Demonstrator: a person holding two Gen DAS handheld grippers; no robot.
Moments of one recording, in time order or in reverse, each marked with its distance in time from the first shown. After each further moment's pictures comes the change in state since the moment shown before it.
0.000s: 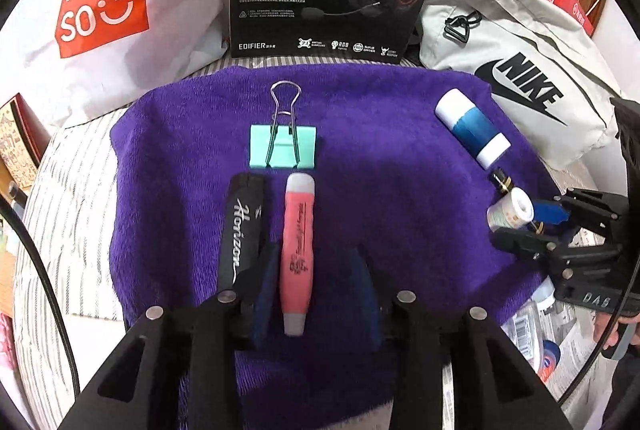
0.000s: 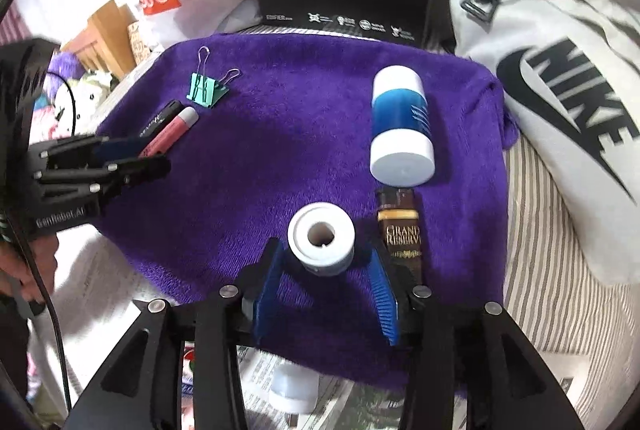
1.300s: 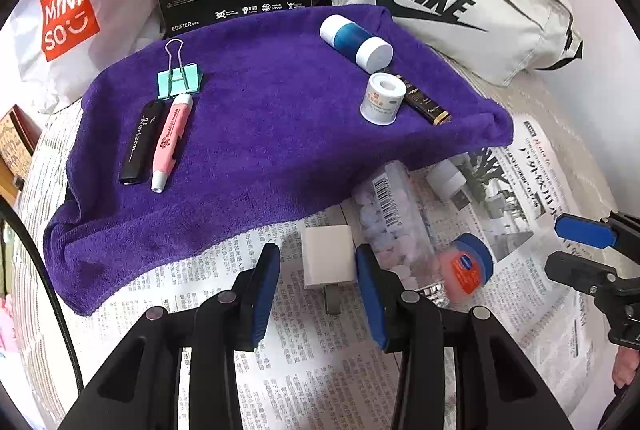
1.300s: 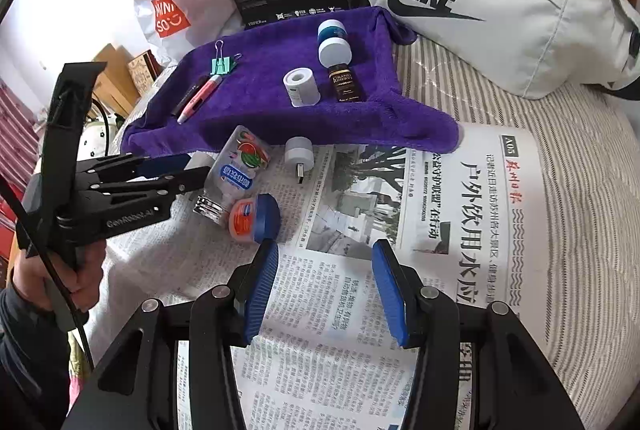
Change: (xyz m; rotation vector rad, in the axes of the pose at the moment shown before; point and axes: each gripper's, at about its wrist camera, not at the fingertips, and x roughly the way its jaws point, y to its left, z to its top) left arm -0.037 -0.105 -0.069 0.120 0.079 0.033; right arm -0.102 -0.009 -0.139 0.215 -0.058 0.029
